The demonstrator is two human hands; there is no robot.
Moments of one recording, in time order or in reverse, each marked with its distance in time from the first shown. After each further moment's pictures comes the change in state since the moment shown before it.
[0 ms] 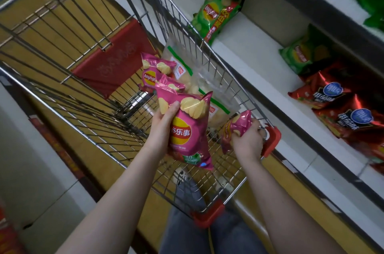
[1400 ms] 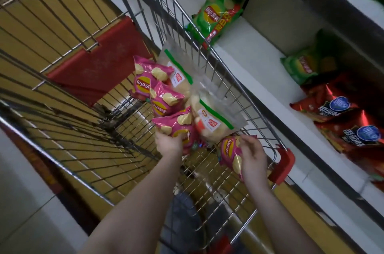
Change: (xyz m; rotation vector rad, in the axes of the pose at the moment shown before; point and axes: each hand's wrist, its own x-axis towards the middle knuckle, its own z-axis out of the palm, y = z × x) left_hand 0.120 -0.113 -0.008 0.276 0.565 -0.381; right_hand 0.002 -0.003 0.016 0.531 -0.118 -0.047
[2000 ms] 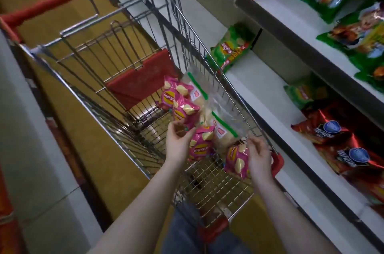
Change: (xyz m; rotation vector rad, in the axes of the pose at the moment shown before) left_hand -0.138 0.046 -0.099 -0.242 -0.221 0.456; right_hand -0.042 -0.044 -0.026 0.028 -0.055 -0.082
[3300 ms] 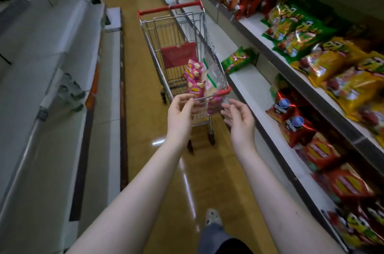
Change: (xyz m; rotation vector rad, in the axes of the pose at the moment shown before) left_hand -0.585 -0.092 0.145 -0.221 0.319 0.477; right_hand -0.293 0.117 -0.399 0.341 -0.574 -0.574
